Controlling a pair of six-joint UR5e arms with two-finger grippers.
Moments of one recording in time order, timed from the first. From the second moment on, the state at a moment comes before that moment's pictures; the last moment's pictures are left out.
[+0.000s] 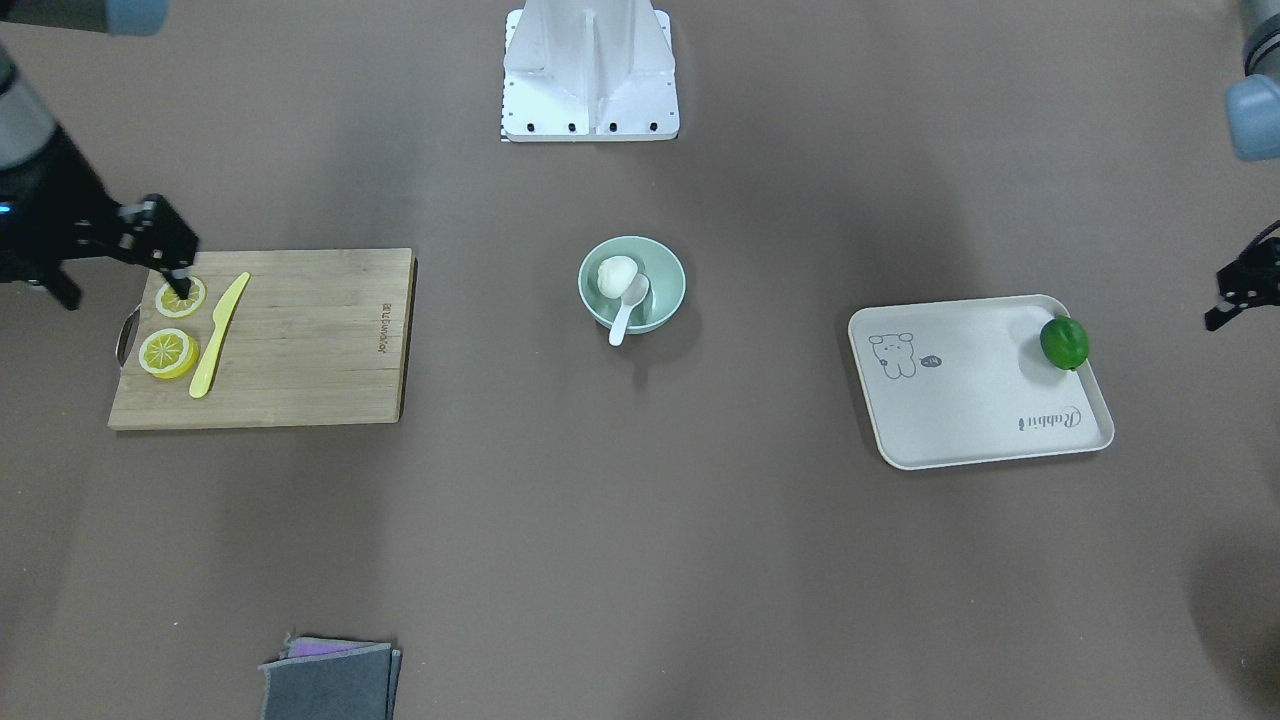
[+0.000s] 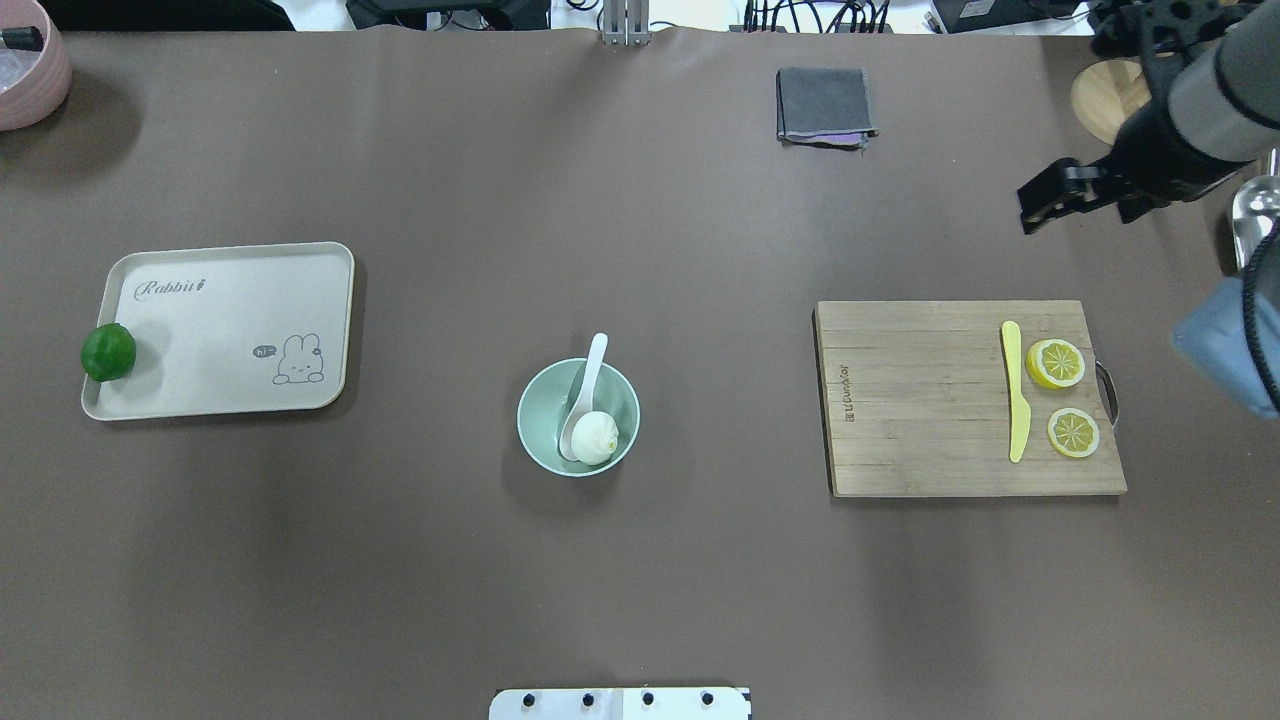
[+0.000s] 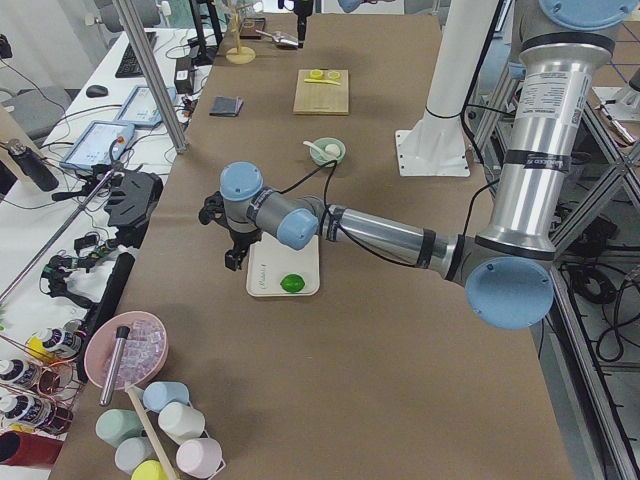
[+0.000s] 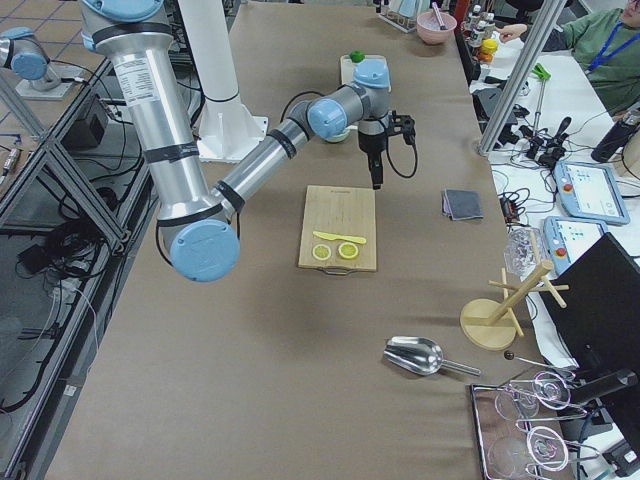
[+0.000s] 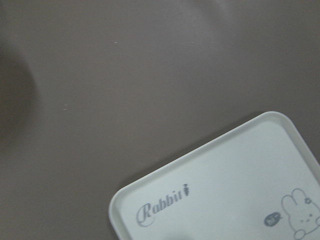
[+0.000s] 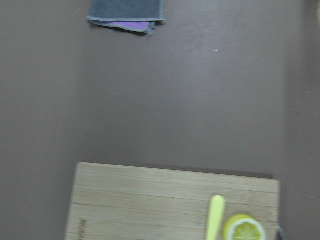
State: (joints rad) left arm -1.44 -1.71 -1.65 -1.69 -2.39 0.10; right arm 1.11 -1.35 2.06 -1.76 2.14 0.52
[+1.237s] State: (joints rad) left arm -1.62 -1.56 -1.64 -1.42 -2.34 0.30; right arm 1.61 -1.80 1.95 -1.76 2.23 -0.16
